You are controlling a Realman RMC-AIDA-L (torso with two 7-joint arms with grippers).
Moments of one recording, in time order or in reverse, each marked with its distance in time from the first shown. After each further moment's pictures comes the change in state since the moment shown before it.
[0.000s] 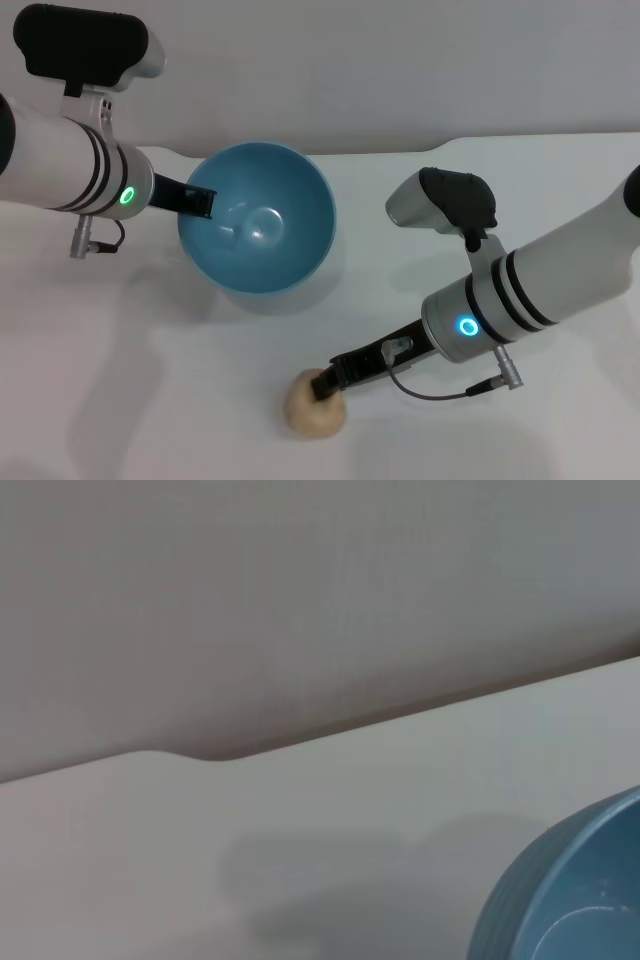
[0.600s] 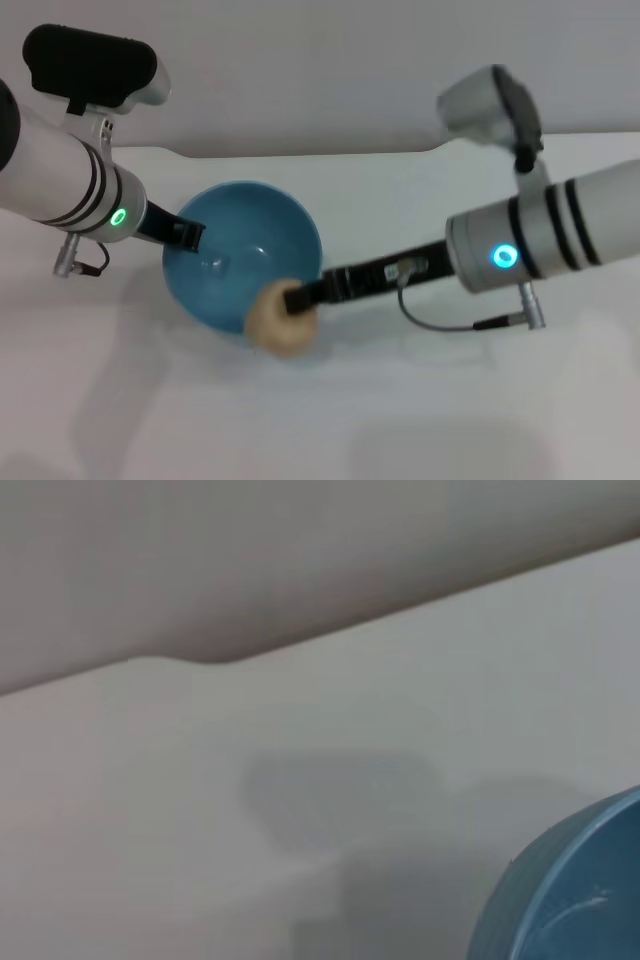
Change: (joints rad) left arm -0.019 0.003 0.000 -0.004 0.014 -0.135 0.032; right arm -0.149 -0.005 0.228 0.340 0.014 0.172 -0.037
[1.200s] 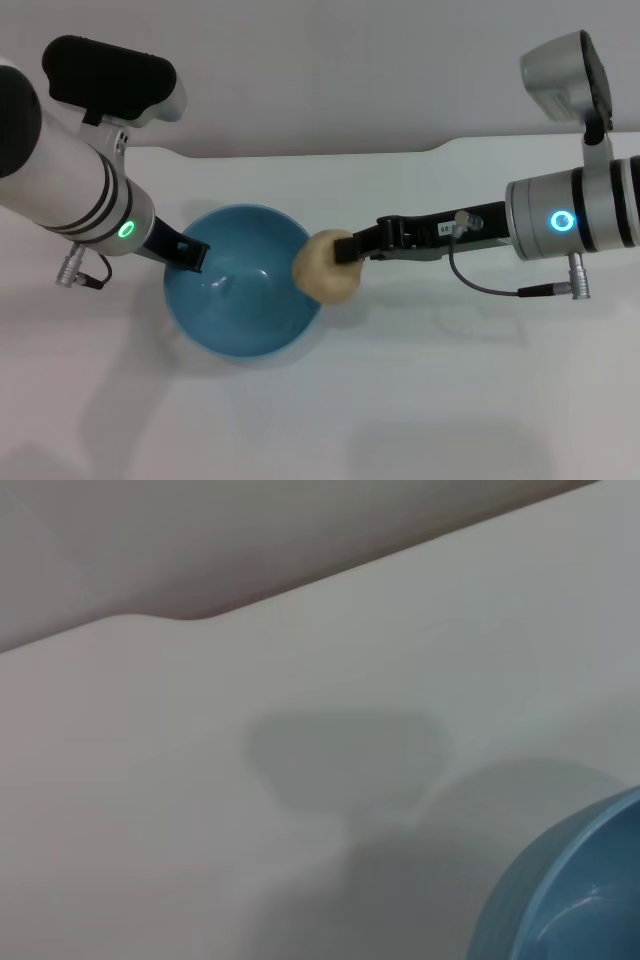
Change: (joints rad) left arm -0.024 -0.003 0.027 -0.002 0.008 -0.079 -0.005; right arm 0.005 -0.012 0.221 -0.098 -0.018 0.047 -0.048
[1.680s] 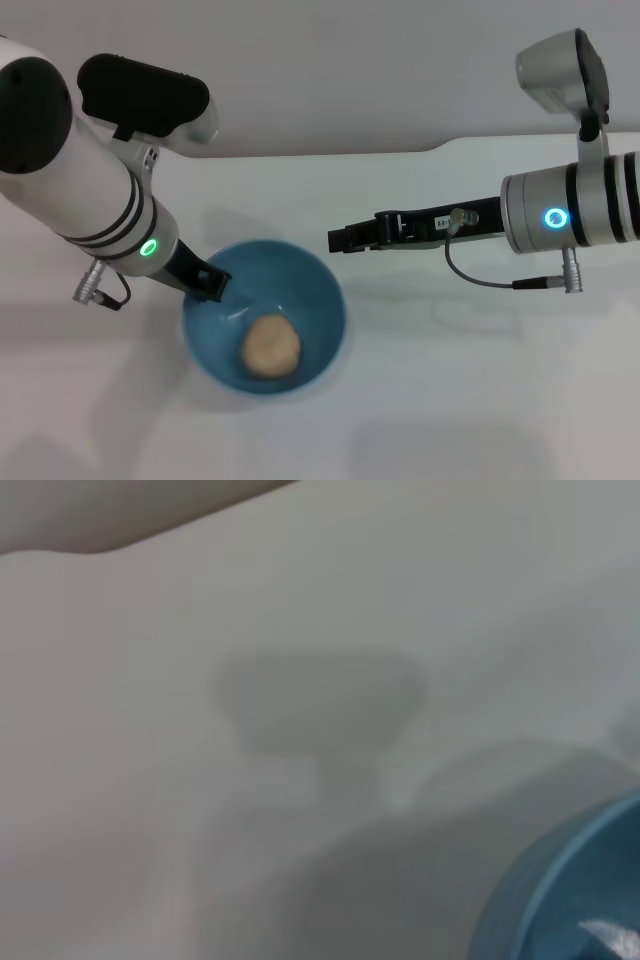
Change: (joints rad) left arm -0.034 -0.004 0.043 0.000 -0.058 -0.095 -0.009; right arm 0.015 0.008 0.014 -0.021 -0.009 -0.040 -0.080
